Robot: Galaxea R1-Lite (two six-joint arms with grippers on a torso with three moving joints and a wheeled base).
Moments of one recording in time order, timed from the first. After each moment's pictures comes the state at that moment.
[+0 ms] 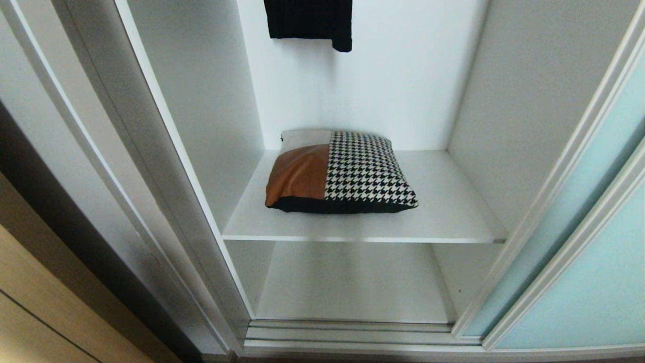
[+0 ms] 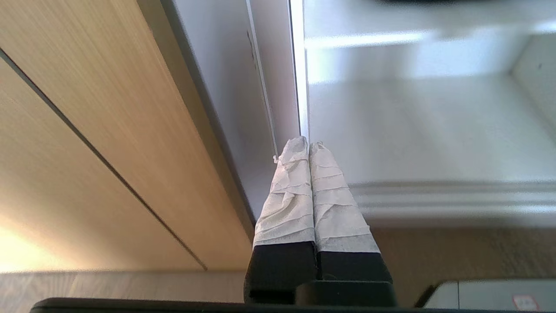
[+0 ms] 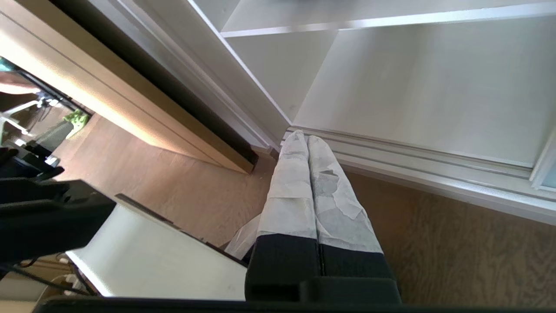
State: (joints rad) left arm 0.01 0.04 0.00 0.01 -0.02 0.10; right arm 0.16 0.45 -0.45 0.16 0.43 0.38
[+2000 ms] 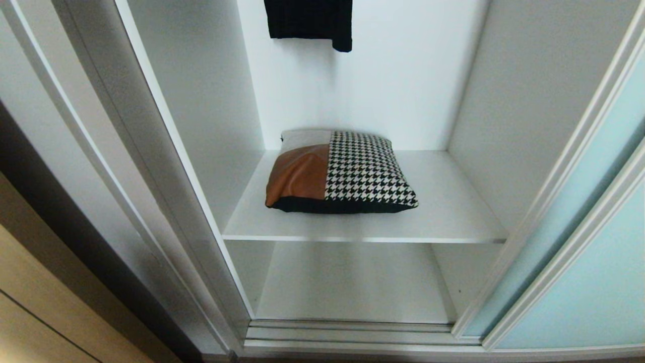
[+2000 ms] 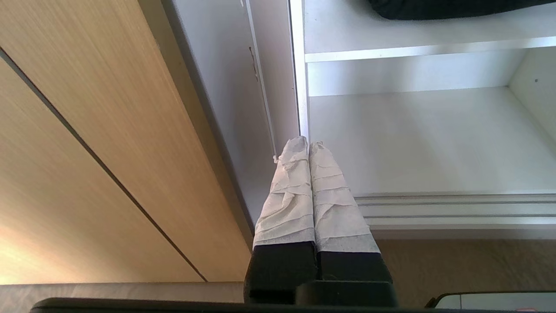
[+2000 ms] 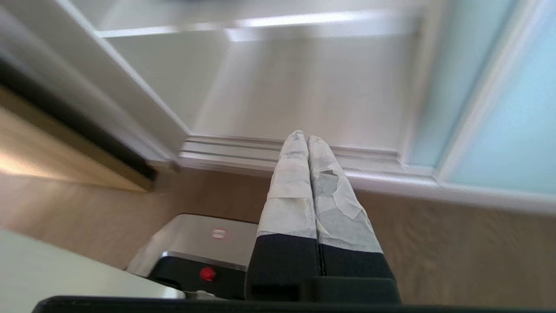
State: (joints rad) left arm 0.01 0.00 0.00 0.00 -0.02 0.10; right arm 0.06 0.26 -0.40 0.33 0.19 0.22
